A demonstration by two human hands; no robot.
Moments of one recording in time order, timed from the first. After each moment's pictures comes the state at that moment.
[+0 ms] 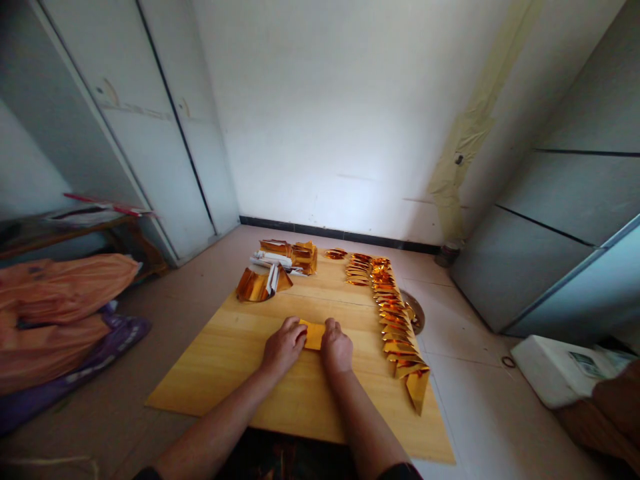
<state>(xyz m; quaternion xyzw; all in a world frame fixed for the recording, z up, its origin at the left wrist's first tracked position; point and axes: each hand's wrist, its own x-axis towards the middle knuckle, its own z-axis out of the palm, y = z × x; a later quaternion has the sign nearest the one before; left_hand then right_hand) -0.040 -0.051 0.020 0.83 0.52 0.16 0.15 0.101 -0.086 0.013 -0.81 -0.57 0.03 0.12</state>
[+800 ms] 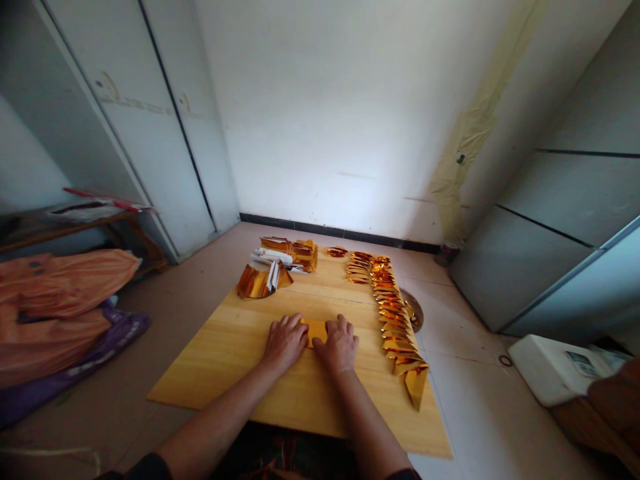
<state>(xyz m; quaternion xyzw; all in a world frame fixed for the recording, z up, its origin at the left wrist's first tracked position) -0.039 -0.055 0.029 0.86 0.48 0.14 0.10 0.101 -0.102 0.034 -0.81 -0.56 0.06 0.14</state>
